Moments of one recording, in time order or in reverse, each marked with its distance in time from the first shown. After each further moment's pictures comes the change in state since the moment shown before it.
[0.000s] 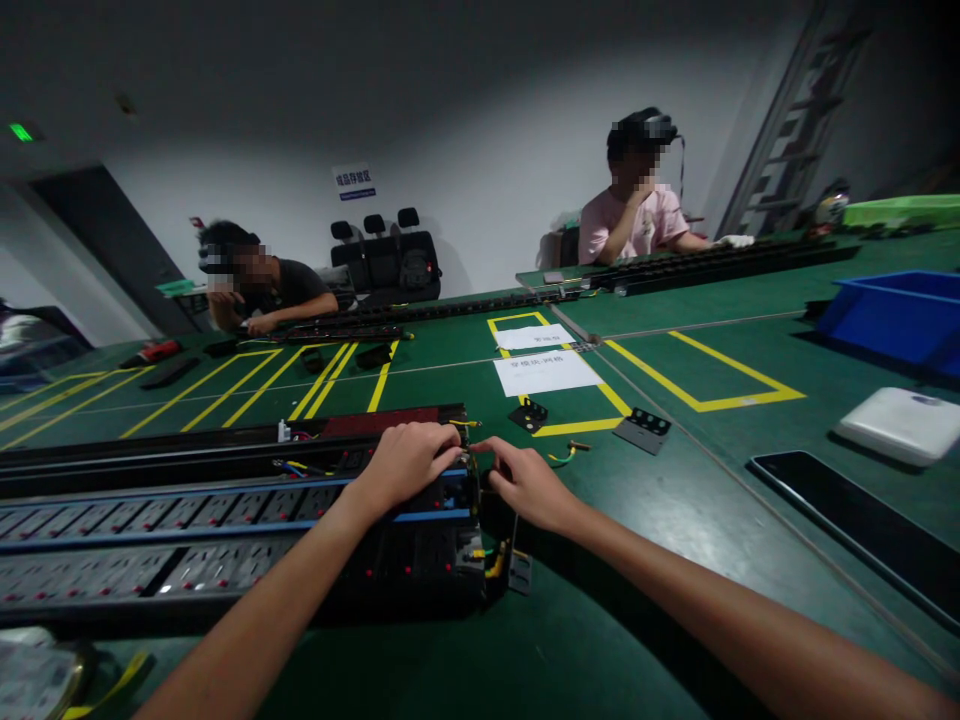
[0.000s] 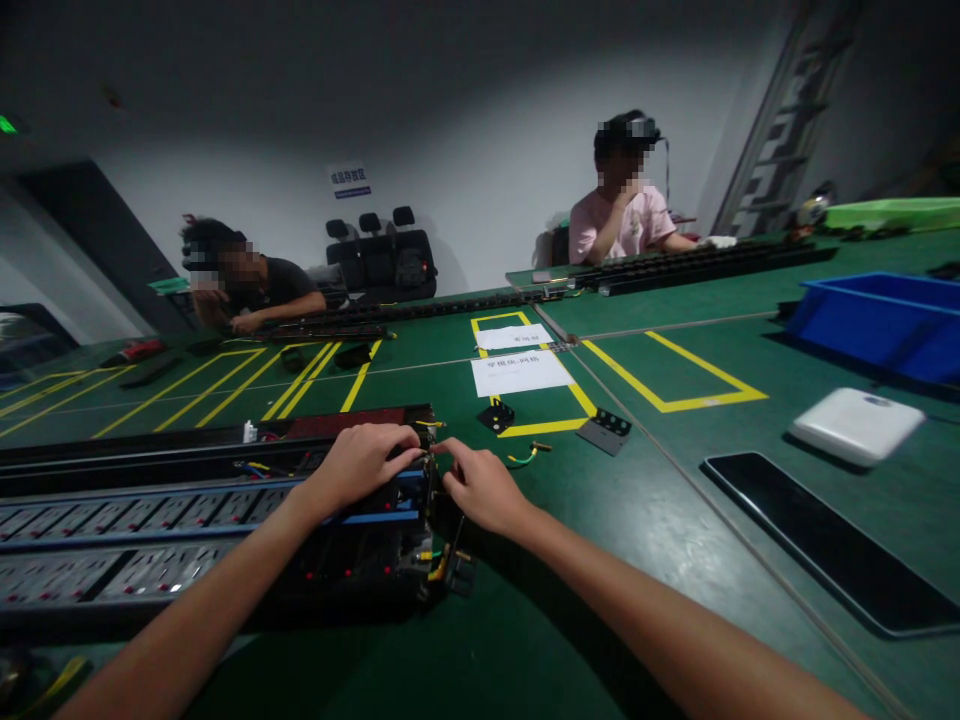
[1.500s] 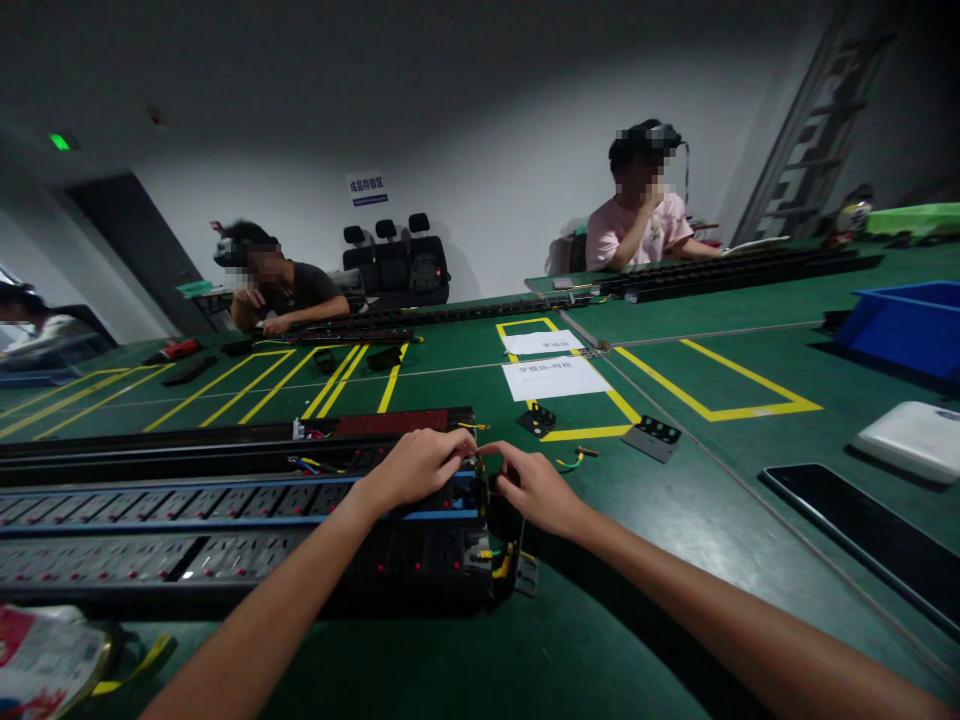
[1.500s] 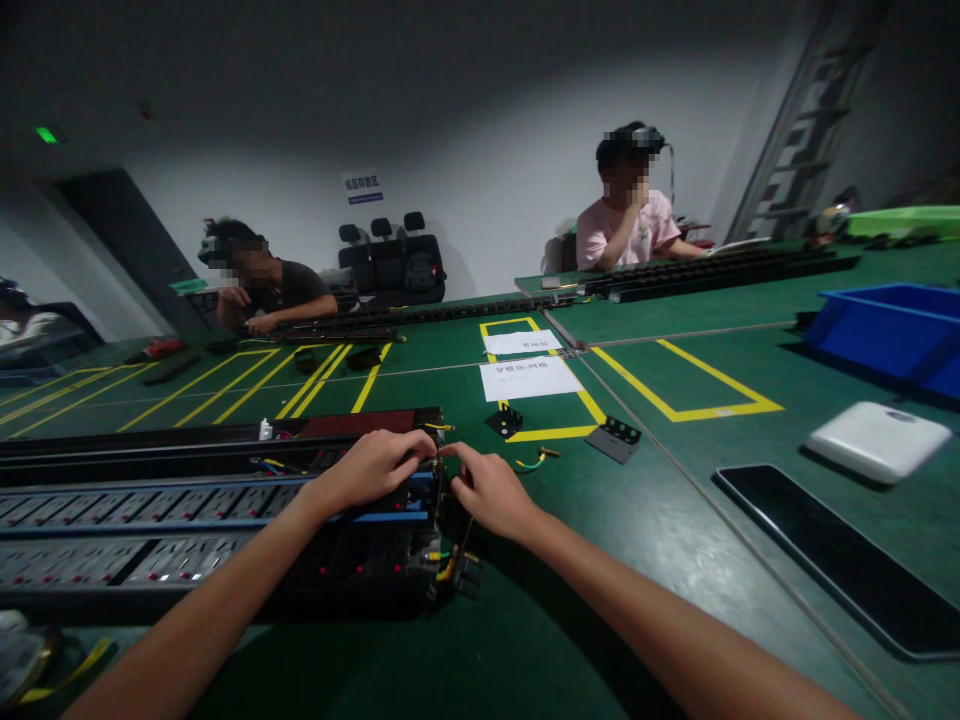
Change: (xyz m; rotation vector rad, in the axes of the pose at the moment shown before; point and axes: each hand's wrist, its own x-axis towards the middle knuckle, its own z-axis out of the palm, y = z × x) left_hand -0.005 -0.004 -0.001 -0.196 -0.035 0.121; right_hand -0.002 -0.002 -0.001 -0.008 -0.006 -0.027
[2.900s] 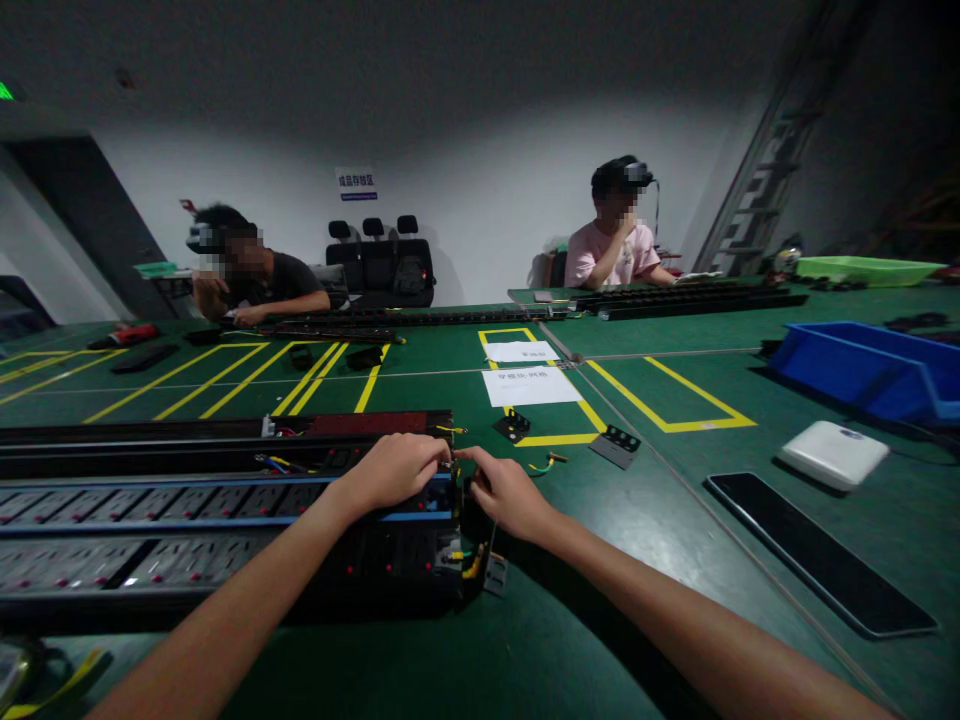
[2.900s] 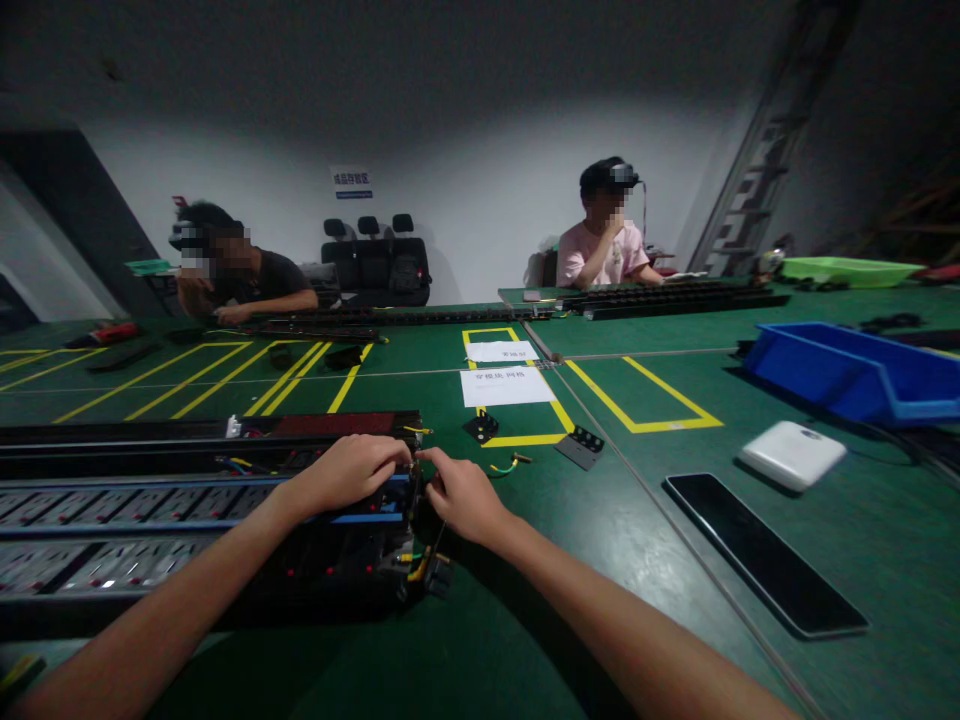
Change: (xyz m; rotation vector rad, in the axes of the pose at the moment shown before) left_hand 0.002 0.001 0.003 0.086 -0.042 0.006; right_hand 0.000 -0.004 -0.001 -0.094 -0.026 -0.024
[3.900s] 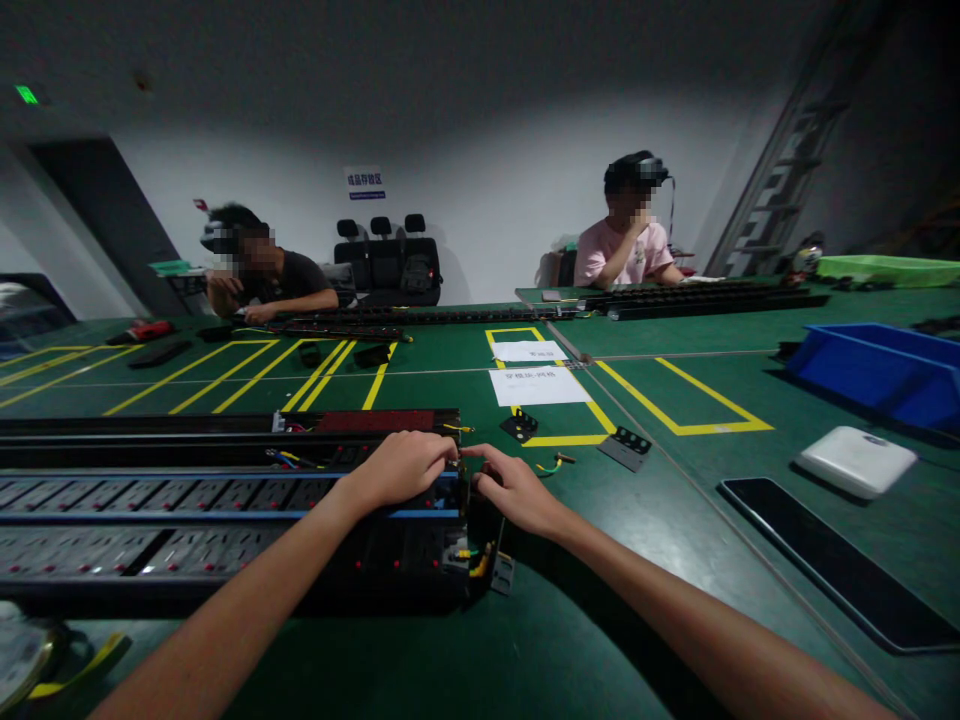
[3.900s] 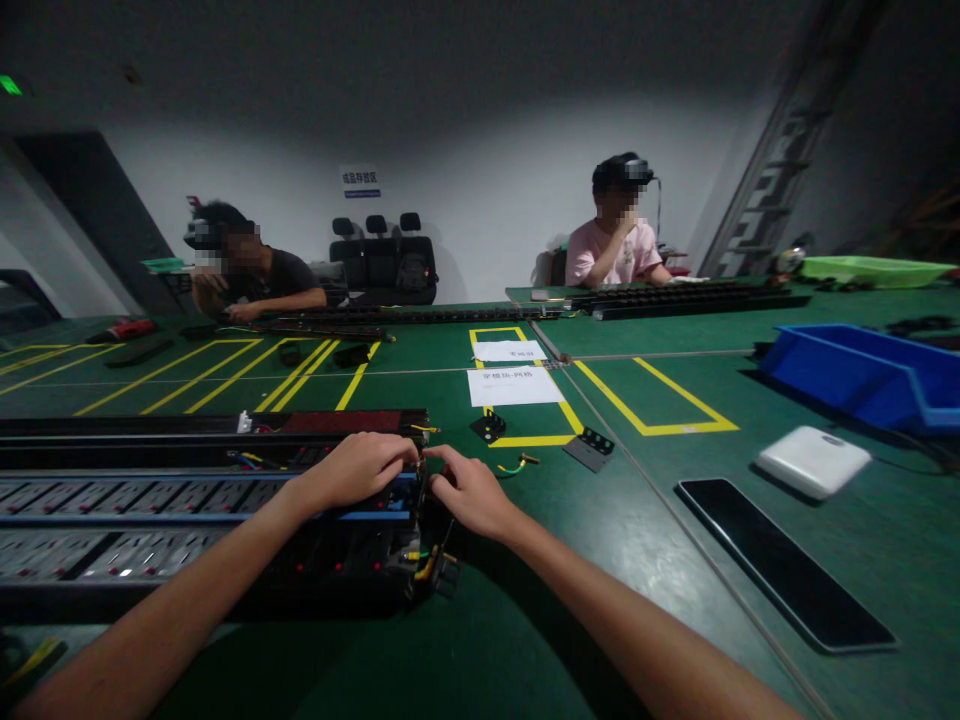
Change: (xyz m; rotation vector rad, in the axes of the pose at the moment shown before) left_hand 0.001 -0.002 0.003 0.007 -0.006 -0.016; right_hand 0.003 0.012 0.002 0.253 -0.027 0.059
